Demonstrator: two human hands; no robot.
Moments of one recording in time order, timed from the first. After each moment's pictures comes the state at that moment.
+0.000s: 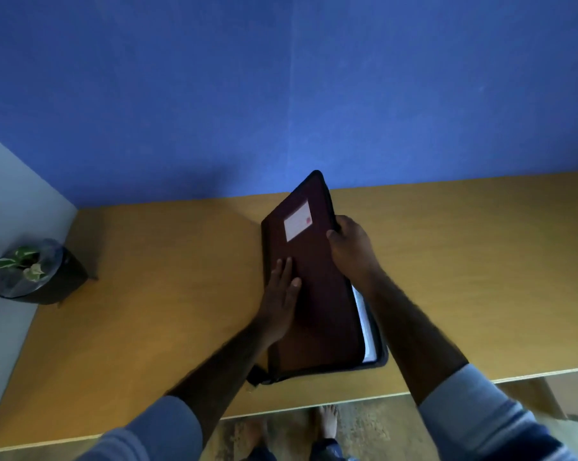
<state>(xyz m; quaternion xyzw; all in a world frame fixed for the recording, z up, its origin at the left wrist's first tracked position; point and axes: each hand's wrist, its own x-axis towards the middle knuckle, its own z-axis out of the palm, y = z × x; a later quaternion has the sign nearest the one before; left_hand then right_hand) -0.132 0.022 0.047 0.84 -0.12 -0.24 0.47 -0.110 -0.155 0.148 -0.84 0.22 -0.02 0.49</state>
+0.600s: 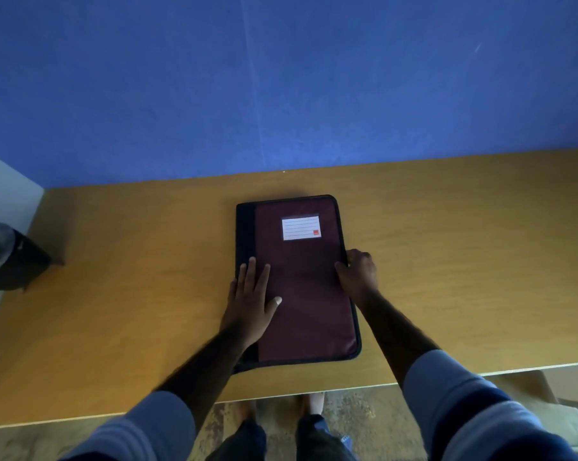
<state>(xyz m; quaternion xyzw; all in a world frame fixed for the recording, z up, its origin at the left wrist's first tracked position) -0.150 0.000 -0.007 0.95 -0.18 -0.19 0.15 -0.153 -0.256 0.004 -0.87 0.33 0.09 0.36</state>
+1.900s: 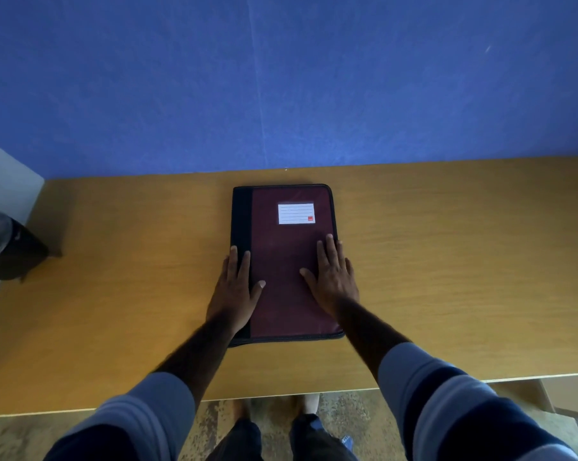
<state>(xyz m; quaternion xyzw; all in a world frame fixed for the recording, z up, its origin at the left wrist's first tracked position) -0.129 0.014 -0.015 0.96 -0.10 -0.15 0.23 -0.156 -0.220 -0.025 -0.97 0.12 0.12 0.20</state>
